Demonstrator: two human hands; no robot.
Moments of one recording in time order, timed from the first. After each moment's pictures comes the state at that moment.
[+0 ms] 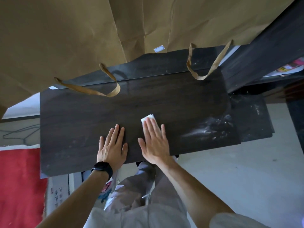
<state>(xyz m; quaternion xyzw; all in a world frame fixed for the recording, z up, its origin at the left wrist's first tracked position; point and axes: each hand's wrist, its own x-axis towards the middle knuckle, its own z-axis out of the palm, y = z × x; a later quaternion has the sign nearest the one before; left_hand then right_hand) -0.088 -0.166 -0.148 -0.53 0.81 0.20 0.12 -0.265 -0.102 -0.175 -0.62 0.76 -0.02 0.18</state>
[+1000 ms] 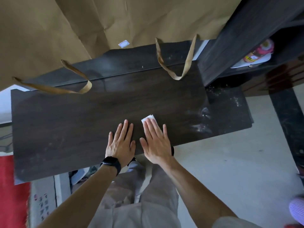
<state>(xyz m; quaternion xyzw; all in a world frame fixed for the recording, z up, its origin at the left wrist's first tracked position) -0.182 -0.124 -0.155 -0.47 0.84 0.23 0.13 -0.334 -0.045 -0.173 -0.62 0.77 -0.02 0.17</state>
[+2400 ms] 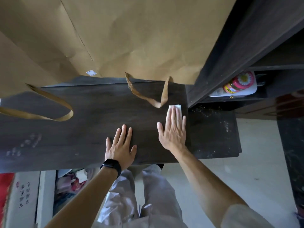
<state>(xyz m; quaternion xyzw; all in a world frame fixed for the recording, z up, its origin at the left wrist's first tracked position) -0.315 -0.101 -0.140 -0.56 0.78 0.22 0.18 -0.533 -0.080 -0.187 -0.56 0.82 -0.05 0.09</state>
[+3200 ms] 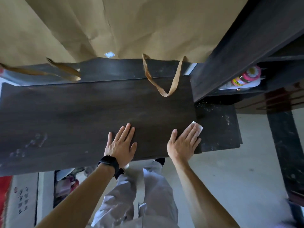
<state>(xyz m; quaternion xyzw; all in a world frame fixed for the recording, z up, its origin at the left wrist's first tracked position) -0.265 -0.118 -0.143 -0.49 0.83 0.23 0.15 -0.481 -0.029 -0.197 -0.29 0.95 -0.04 0.12</state>
